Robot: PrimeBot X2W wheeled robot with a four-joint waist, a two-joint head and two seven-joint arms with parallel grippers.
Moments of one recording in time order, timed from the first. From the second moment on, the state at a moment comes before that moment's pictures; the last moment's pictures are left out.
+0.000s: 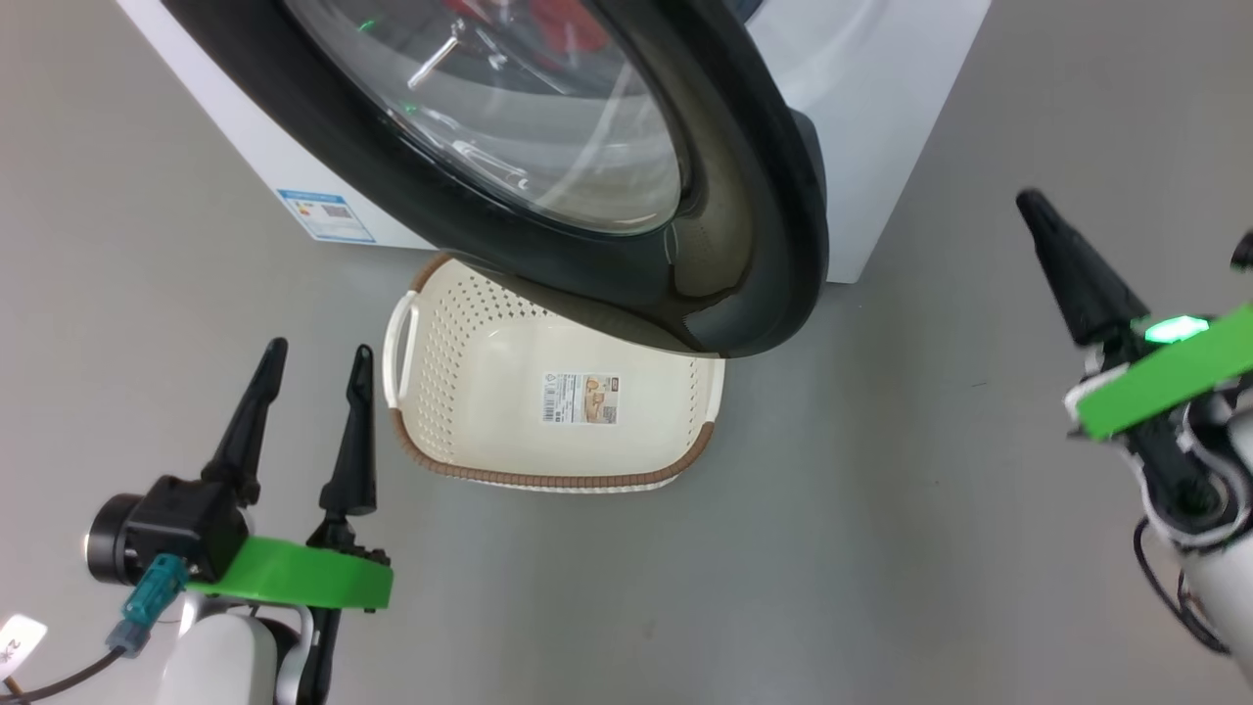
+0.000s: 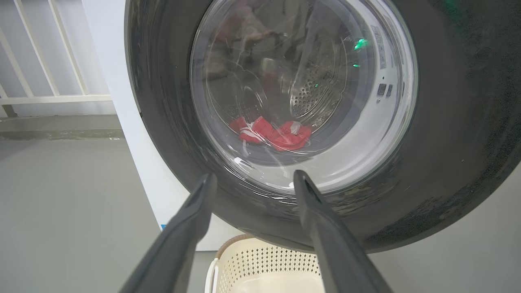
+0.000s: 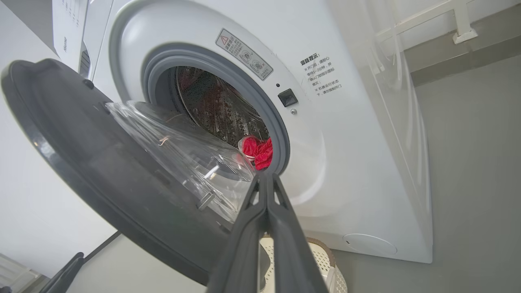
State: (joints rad) left arm -0.28 0.06 -0.11 0.16 -0.19 -0.13 -0.25; right arm -0.53 -0.54 0.38 0.19 1.18 0.13 -0.11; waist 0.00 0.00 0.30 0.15
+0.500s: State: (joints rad) left arm -0.28 0.06 -0.10 0.15 -0.19 -0.13 -0.25; right arm -0.79 -0.59 0.45 0.25 1.59 0.13 0.29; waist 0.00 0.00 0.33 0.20
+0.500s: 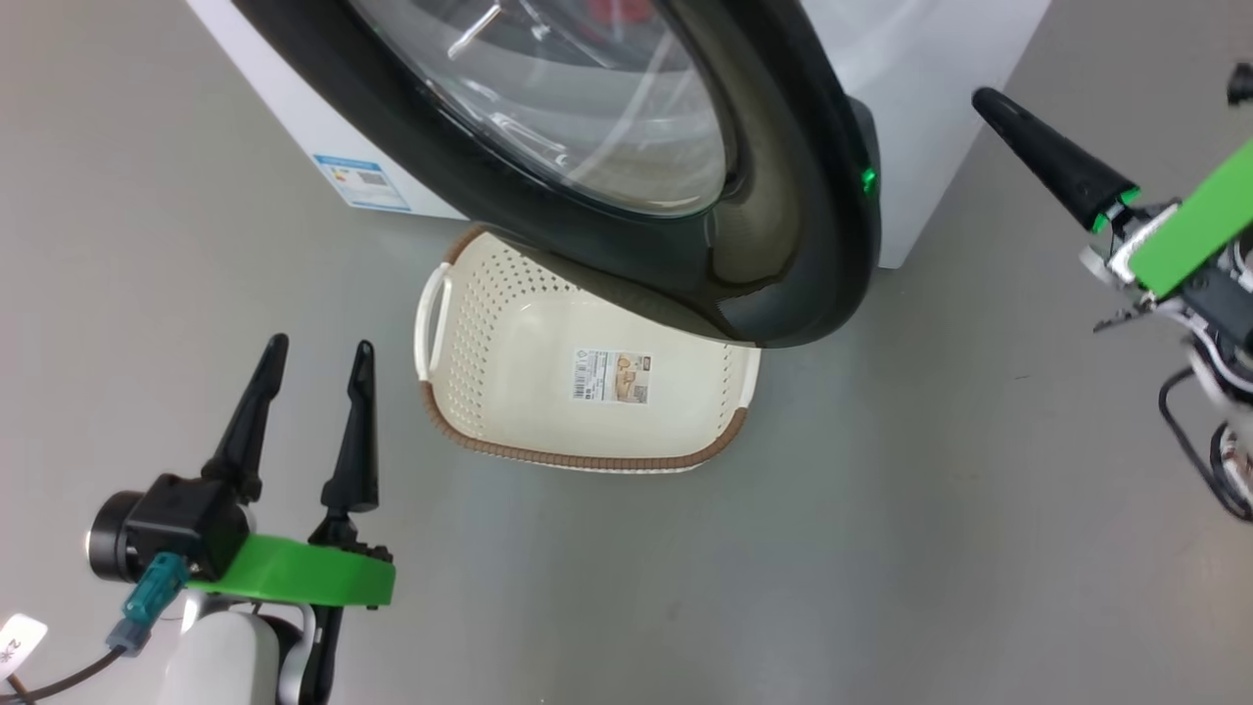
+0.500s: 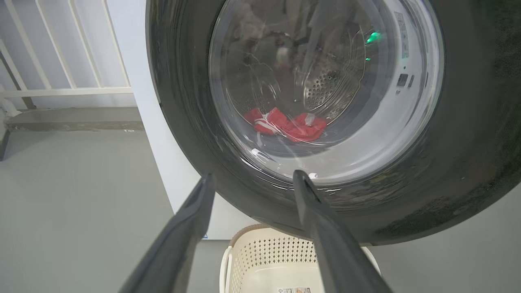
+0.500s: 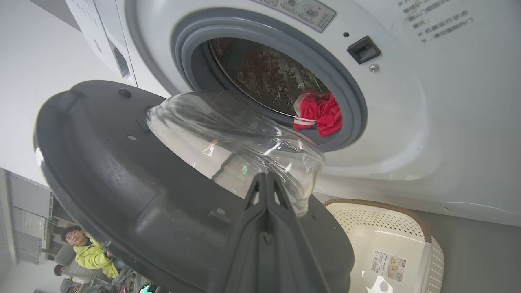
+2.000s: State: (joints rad) left arm -0.26 0.04 -0.08 0.16 -0.19 -0.13 -0.25; right arm -0.94 -0.46 0.49 0.47 1.81 0.13 0.77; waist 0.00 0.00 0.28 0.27
